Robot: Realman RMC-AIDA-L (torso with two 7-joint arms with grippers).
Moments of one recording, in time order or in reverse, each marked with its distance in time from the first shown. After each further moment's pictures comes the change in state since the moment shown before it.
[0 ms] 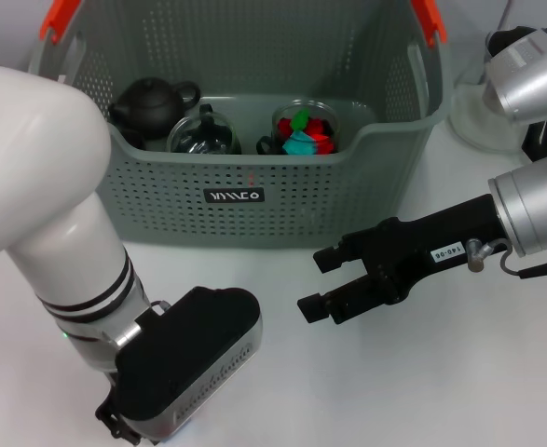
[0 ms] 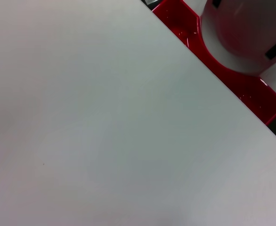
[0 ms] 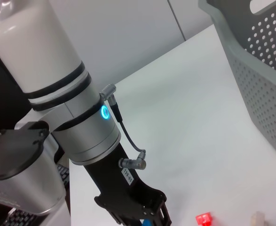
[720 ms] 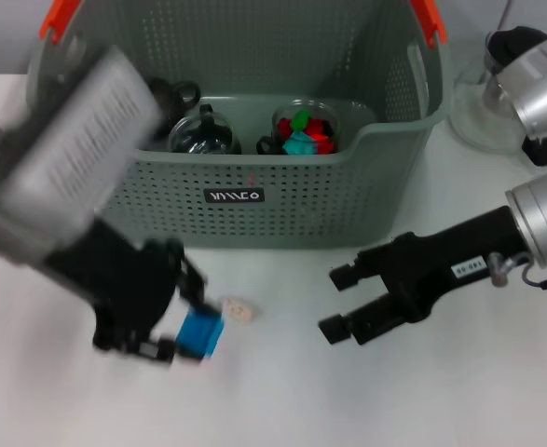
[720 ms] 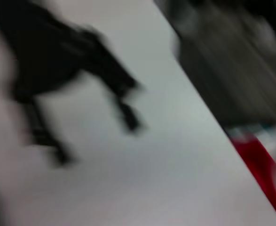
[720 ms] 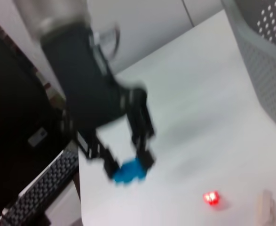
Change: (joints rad) left arm -0.089 0.015 -0.623 0.149 -0.272 0.350 -0.113; right arm -0.011 -0.019 -0.004 -0.004 -0.015 -0.051 -0.011
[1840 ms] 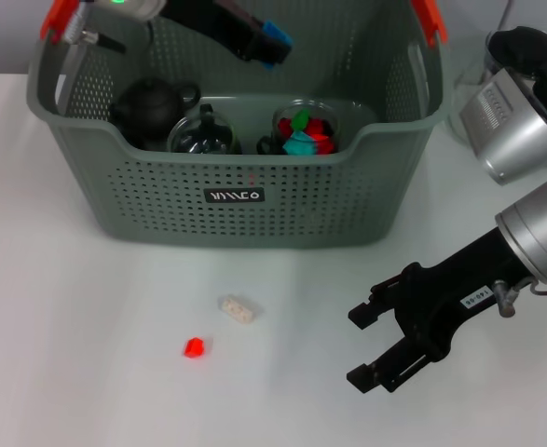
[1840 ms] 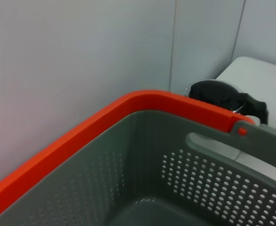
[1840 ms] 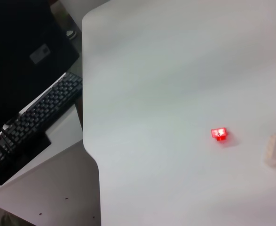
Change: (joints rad) left arm -0.342 0.092 -0.102 -0.437 0.024 -0.758 -0.809; right arm 0.070 0.015 -0.019 -0.004 -0.199 -0.062 -0.056
